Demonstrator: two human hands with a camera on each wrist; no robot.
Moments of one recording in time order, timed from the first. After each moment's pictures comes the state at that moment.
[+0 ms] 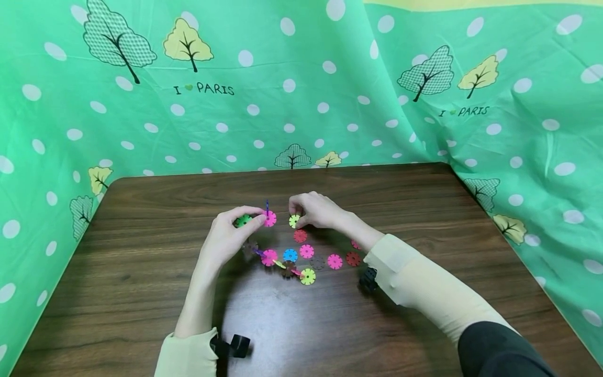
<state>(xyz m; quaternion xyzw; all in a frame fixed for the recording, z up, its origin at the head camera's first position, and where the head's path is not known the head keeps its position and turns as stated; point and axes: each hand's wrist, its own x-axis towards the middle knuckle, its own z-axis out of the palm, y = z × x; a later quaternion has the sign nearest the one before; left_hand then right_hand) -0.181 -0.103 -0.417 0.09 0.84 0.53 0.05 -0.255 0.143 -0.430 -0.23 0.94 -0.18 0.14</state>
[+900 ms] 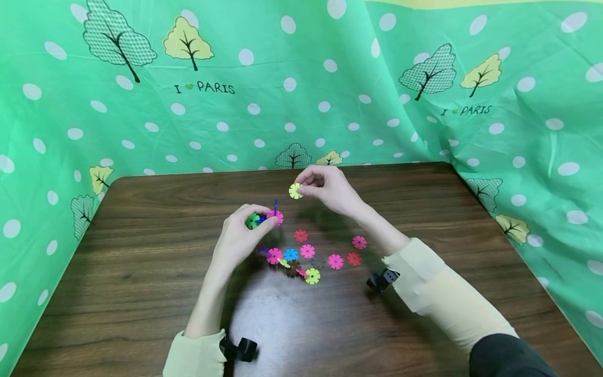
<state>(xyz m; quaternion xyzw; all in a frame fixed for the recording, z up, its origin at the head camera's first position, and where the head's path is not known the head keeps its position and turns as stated) -0.178 -0.081 -0.421 0.08 0.85 0.51 0.01 -0.244 0.160 -0.385 -0.19 0.86 -0.47 0.00</state>
